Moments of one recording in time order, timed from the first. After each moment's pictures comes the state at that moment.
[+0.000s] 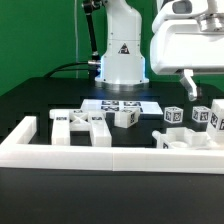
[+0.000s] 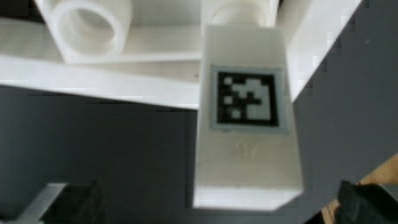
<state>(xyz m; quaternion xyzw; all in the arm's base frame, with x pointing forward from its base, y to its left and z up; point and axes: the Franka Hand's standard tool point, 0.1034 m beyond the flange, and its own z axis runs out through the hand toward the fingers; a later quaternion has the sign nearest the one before) 0.618 0.116 0.095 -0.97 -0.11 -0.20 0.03</state>
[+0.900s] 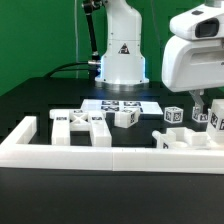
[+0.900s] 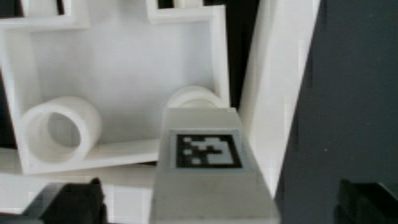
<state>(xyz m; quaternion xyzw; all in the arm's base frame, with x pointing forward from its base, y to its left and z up) 0.627 0.119 0.086 -0.99 -0.09 0.06 0.05</state>
